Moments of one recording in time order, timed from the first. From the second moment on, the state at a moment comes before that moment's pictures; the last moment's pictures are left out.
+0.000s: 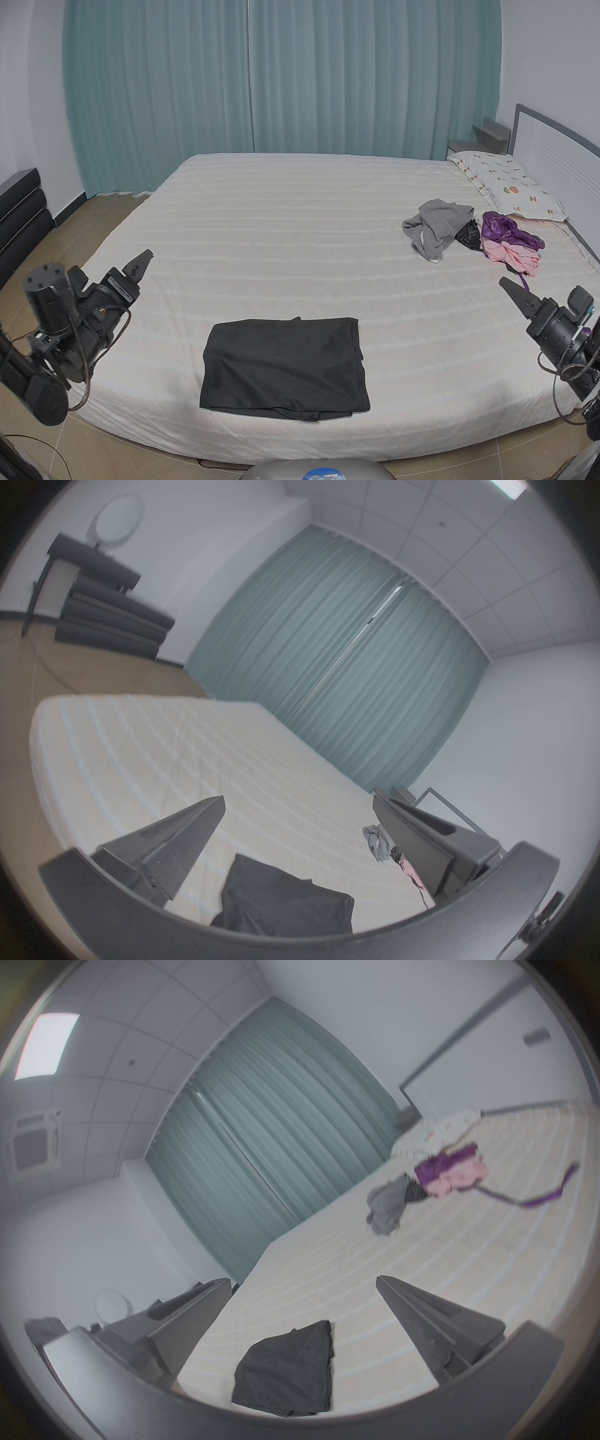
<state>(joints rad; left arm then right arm) -0.20 1.69 -0.29 -1.31 0.18 -0.71 0.24 1.48 -0.02 -1.41 -0.01 0.65</state>
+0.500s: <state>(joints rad) -0.18 1.18 -0.12 -1.17 0.23 -0.34 0.23 0.78 -0.04 -0.70 -0.02 0.30</state>
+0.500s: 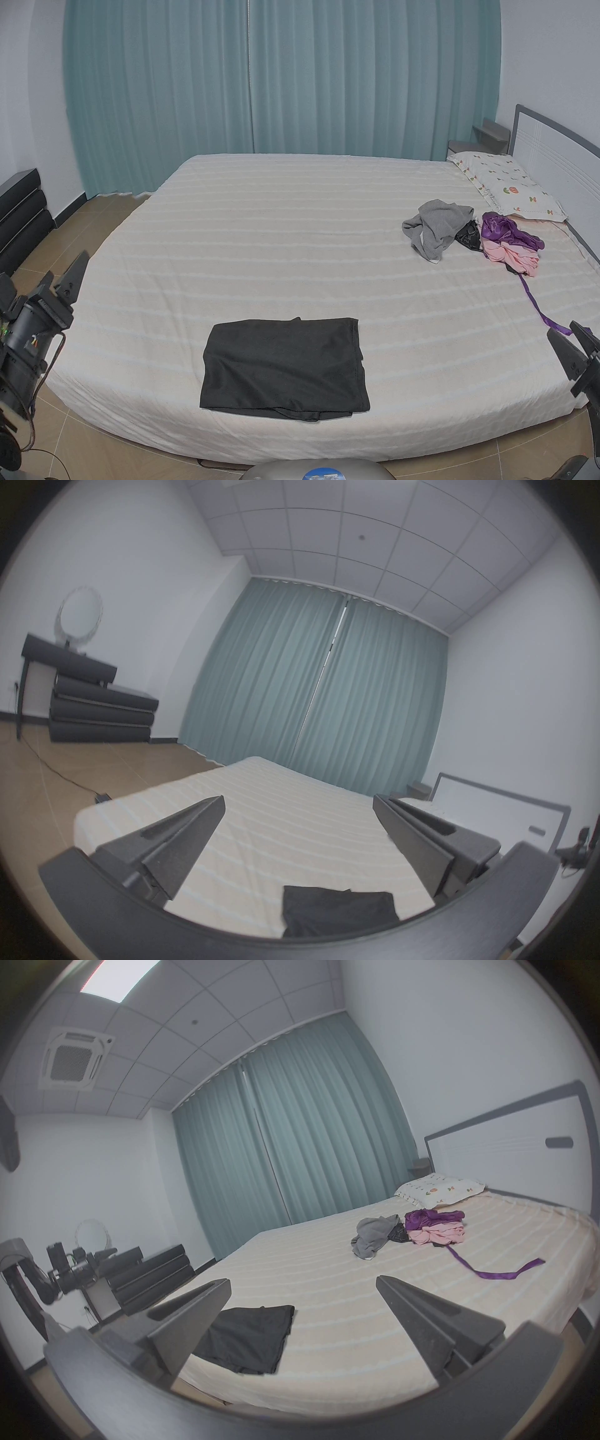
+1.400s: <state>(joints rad) -0.04 0.14 -0.41 0.19 0.27 -0.08 0.02 0.07 -0.31 0.24 0.07 -0.07</state>
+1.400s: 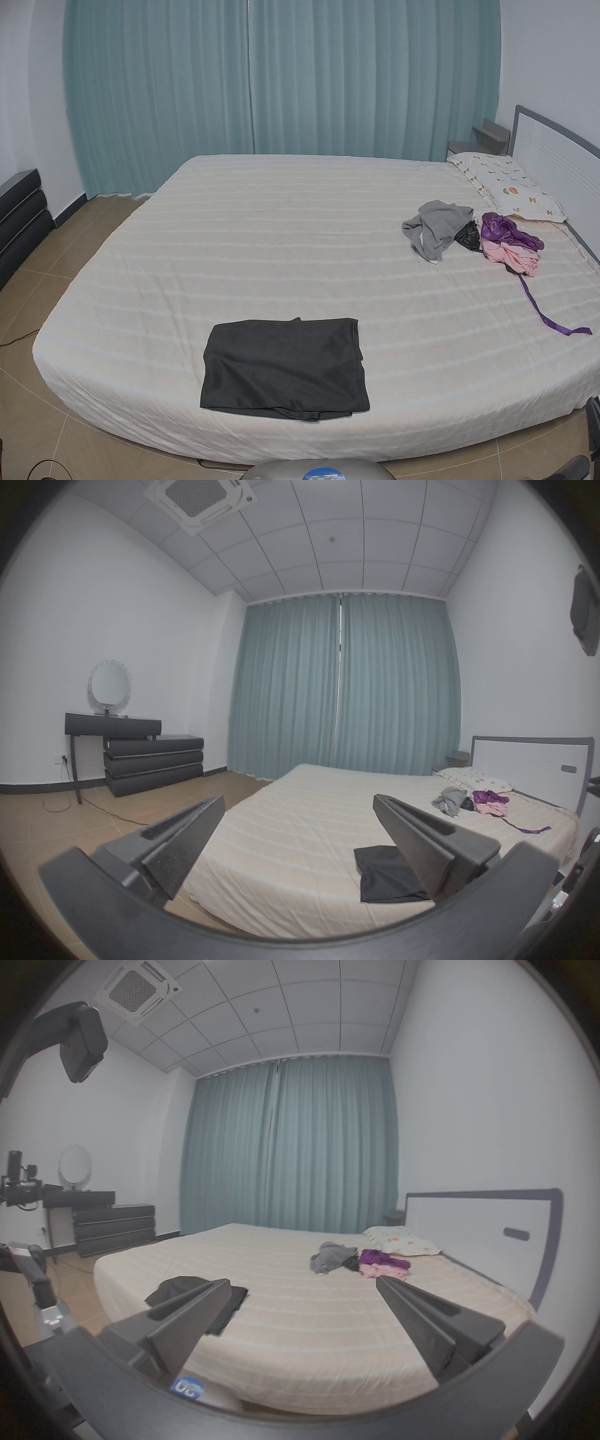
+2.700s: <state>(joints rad) 0.00 0.01 -0.02 -0.01 0.03 -0.02 0.00 0.01 -0.02 0.01 -0.02 -0.01</state>
